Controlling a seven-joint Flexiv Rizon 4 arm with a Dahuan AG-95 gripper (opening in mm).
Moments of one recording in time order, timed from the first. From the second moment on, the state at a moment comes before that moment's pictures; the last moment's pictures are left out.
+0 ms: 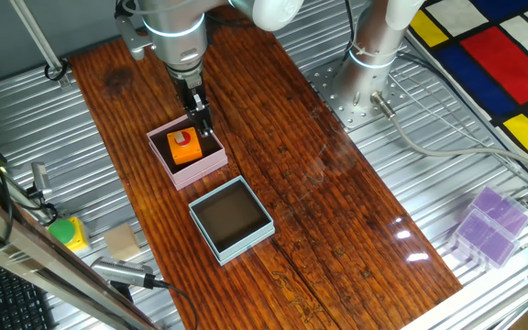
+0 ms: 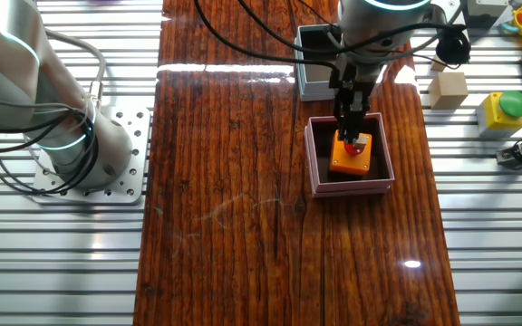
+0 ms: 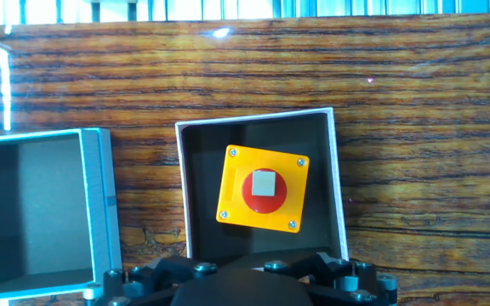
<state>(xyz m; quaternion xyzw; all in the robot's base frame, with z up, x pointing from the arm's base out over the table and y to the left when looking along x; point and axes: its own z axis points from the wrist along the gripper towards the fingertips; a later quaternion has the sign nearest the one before) 0.500 0.000 0.170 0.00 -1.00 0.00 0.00</state>
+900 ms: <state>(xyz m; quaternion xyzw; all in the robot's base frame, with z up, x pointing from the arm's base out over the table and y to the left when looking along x) 0.500 0.000 0.170 0.11 -0.99 -0.01 -0.01</state>
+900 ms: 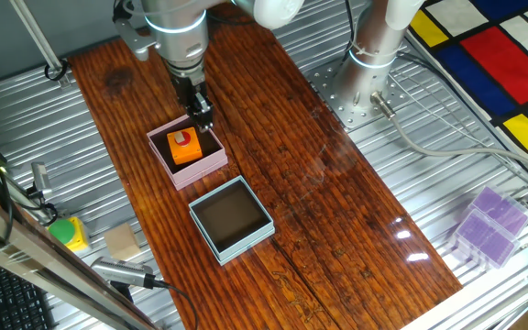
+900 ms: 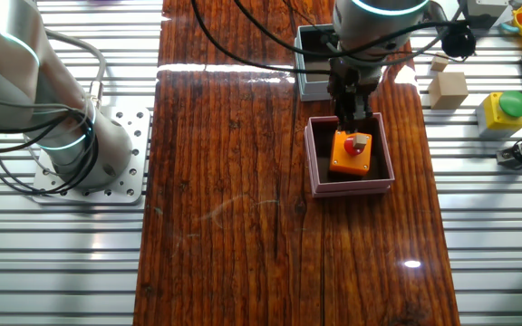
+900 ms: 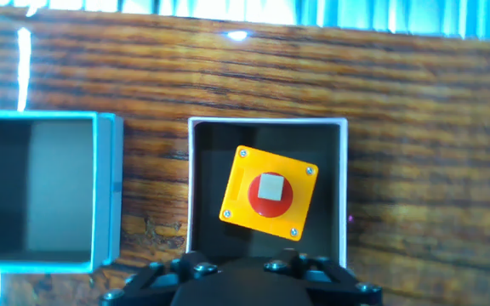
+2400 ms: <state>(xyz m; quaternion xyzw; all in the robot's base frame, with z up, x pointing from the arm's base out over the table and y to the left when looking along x) 0.550 -0.015 0.131 0.21 -0.98 0.01 -0.02</state>
